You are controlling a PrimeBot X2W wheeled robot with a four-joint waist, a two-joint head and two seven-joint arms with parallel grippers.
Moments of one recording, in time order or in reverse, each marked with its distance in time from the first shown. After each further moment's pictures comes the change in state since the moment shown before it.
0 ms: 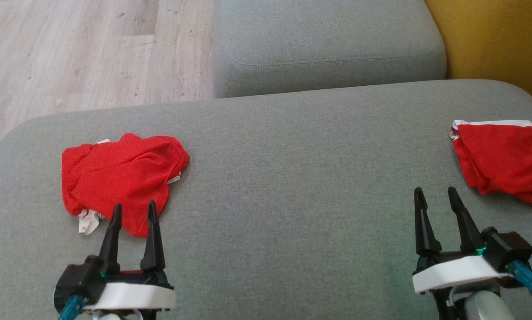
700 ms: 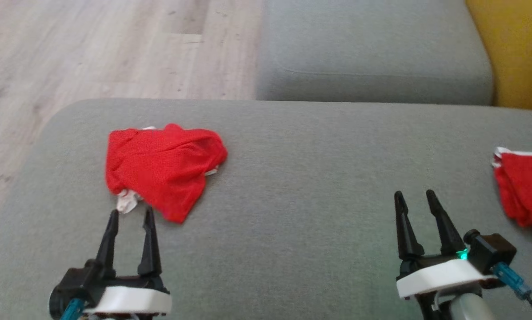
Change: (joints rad) left arm 0.005 0.000 0.007 0.024 0.039 0.011 0.000; right arm 0.003 0.000 0.075 -0.009 0.063 0.000 0.000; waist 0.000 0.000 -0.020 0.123
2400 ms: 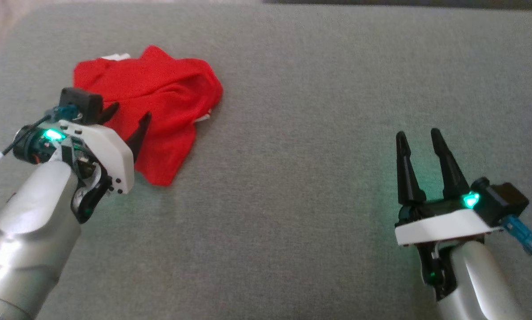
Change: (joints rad) left arm -0.757 0.386 -0.583 0.428 -0.357 -0.036 0.470; right arm -0.161 0.000 0.017 -0.046 0.001 0.000 0.000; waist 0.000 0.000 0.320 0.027
